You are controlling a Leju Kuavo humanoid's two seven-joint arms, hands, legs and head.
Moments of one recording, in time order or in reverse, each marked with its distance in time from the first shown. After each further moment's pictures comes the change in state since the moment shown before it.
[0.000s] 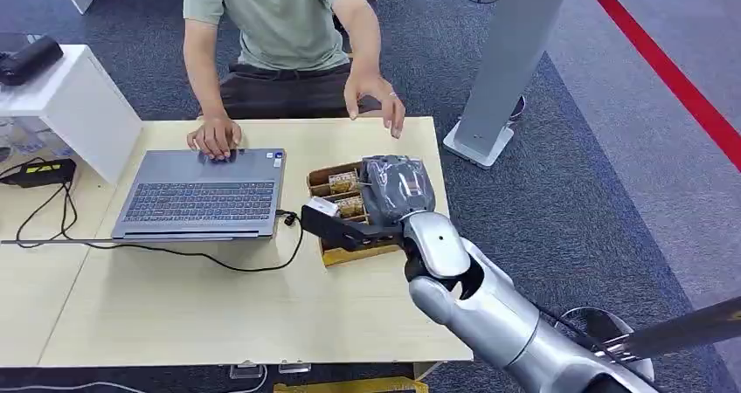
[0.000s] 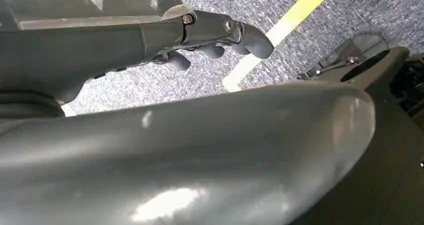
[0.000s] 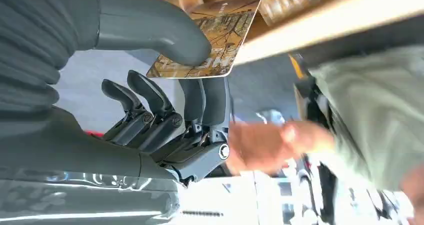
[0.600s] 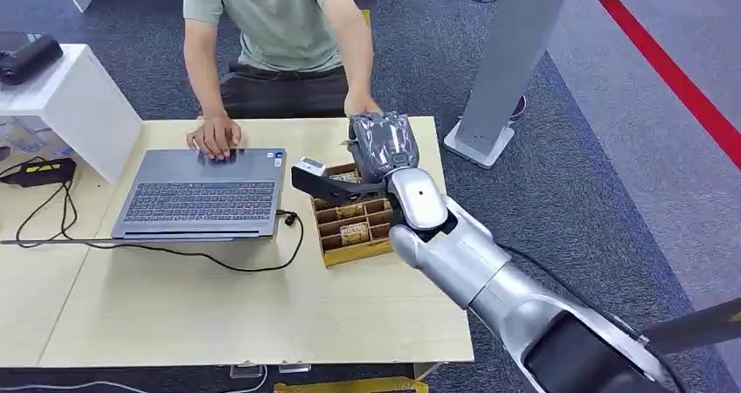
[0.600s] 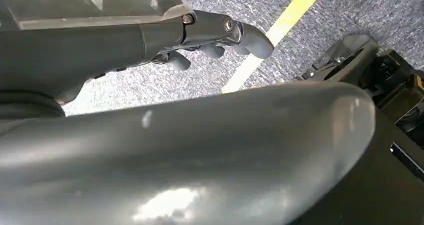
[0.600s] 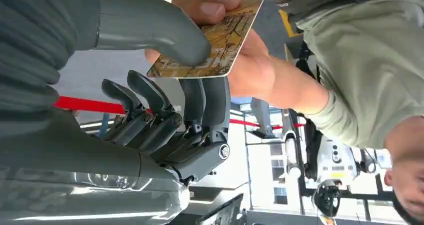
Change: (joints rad) left arm -0.044 -0.009 -0.001 -0.001 -0.063 -0.040 0.033; right arm -0.231 0.148 0.041 0.523 0.021 -0.265 -0.180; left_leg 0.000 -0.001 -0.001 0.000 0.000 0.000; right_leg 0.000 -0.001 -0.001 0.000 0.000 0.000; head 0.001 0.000
